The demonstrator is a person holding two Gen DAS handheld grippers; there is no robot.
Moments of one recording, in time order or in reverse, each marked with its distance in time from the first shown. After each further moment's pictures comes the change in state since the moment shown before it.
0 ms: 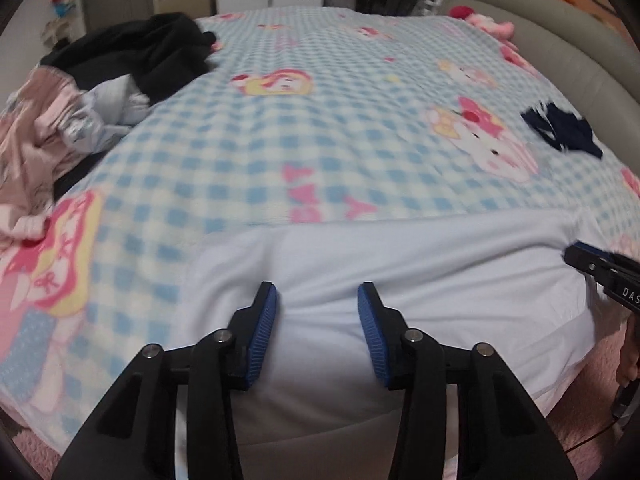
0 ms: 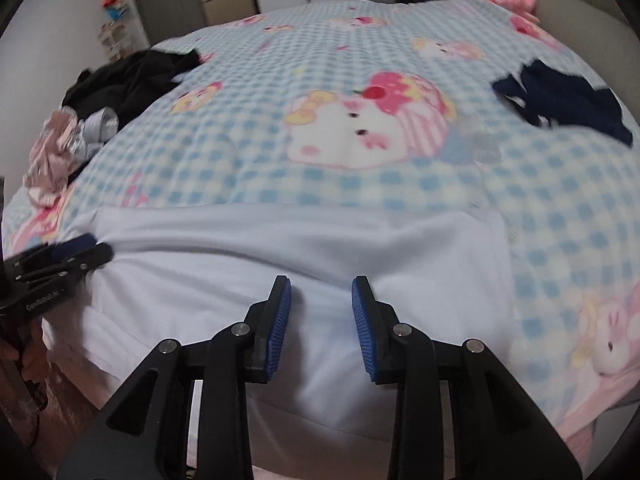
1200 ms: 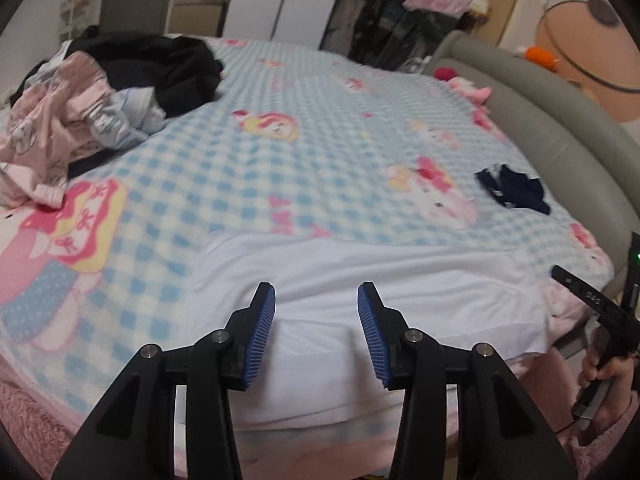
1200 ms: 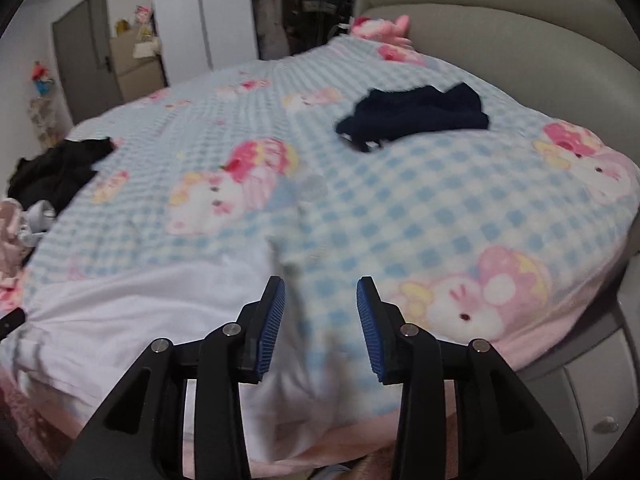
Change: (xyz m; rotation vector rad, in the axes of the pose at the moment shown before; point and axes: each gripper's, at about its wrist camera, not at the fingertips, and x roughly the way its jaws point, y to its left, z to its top) left arm -0.062 0.002 -0.023 -0.085 -0.156 -0.198; right arm -0.077 -0.054 -0.011 0.153 -0.205 -0.192
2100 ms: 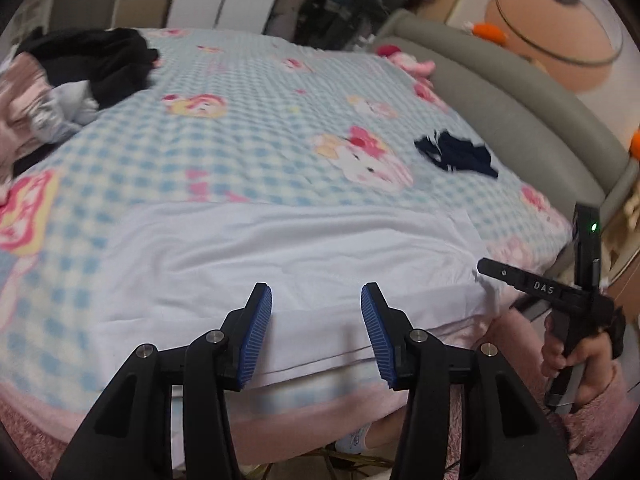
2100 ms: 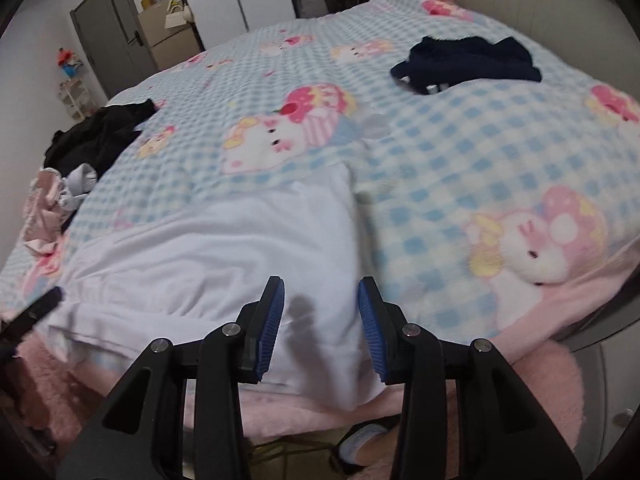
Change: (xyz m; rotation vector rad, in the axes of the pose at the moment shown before) left arm 0.013 -0.045 -0.022 0.096 0.097 -0.149; right arm 0.008 0.019 -0.031 -0.021 0.191 0.142
